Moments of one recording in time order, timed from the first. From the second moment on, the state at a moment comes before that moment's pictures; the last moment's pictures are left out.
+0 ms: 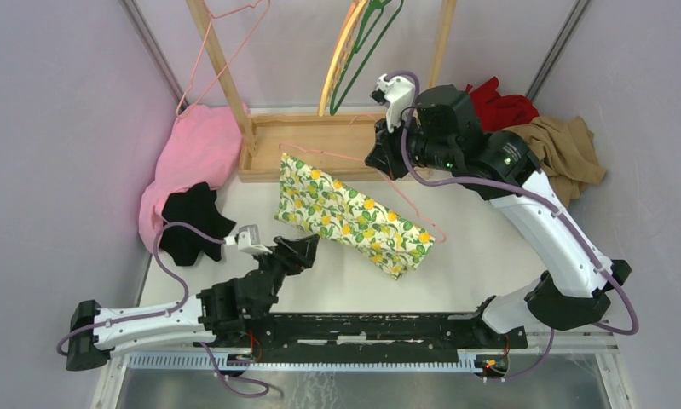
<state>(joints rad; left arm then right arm) -1.30 0.49 0.24 0.06 -1.00 -0.95 0.81 1.45 1.96 -1.00 -0.08 0.11</state>
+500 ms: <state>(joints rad) -1.25 0.67 0.06 0.70 -0.91 -0.93 0.76 1.46 2.05 -1.01 -0.15 0.16</state>
